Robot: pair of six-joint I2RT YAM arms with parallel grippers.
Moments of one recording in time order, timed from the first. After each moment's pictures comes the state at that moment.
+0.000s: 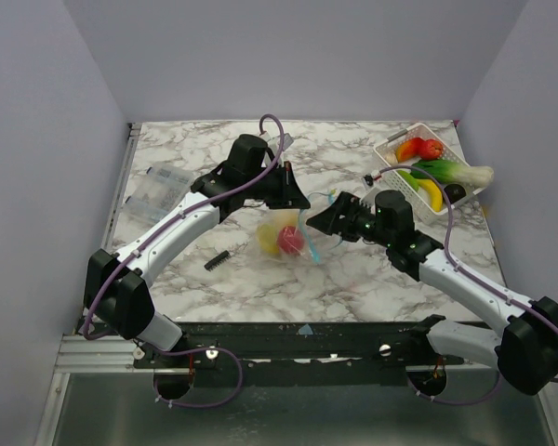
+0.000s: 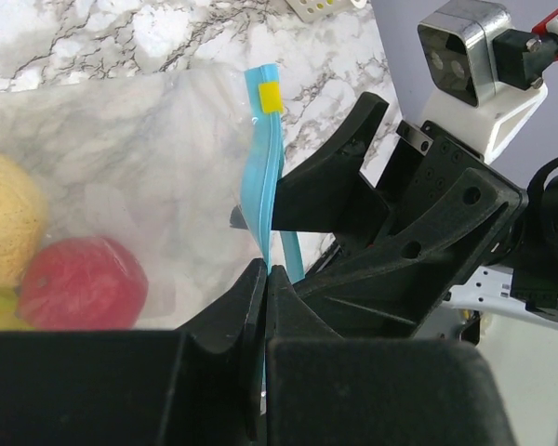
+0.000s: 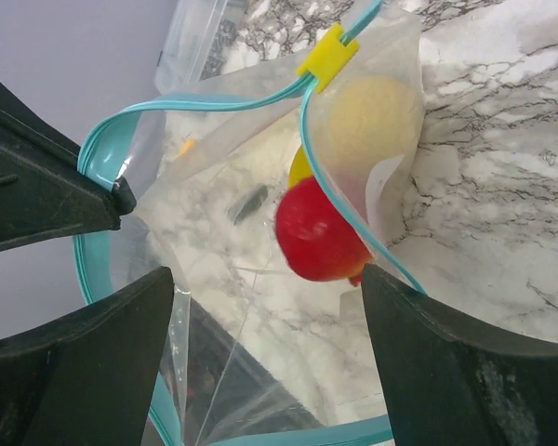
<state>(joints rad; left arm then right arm) -0.60 1.50 1.33 -0.39 0.51 -0.64 0.56 1.12 0.67 0.09 -0.27 0.82</state>
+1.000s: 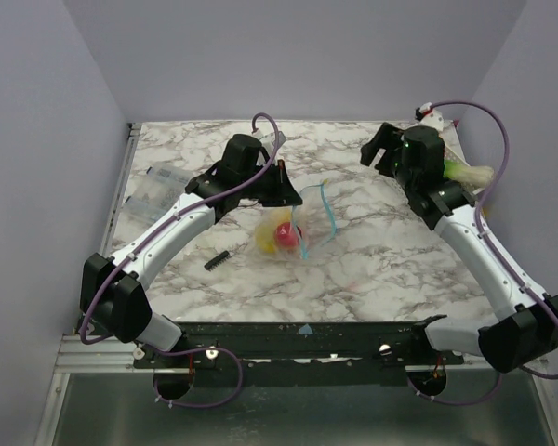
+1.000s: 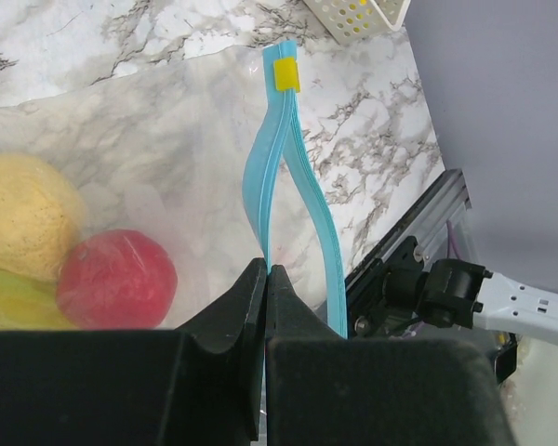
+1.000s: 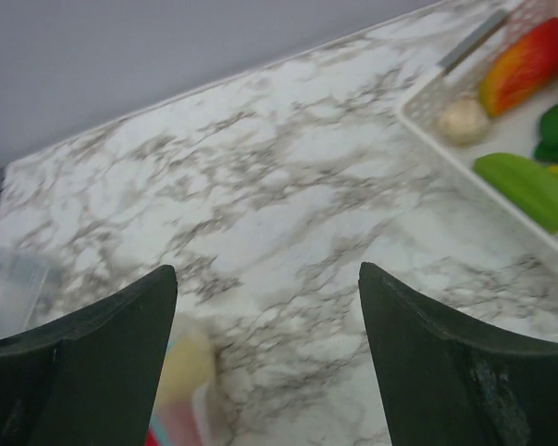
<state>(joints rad) -0.58 1.47 1.31 -0.40 0.44 -0.58 0.41 1.24 1.22 -0.31 0.27 0.49</state>
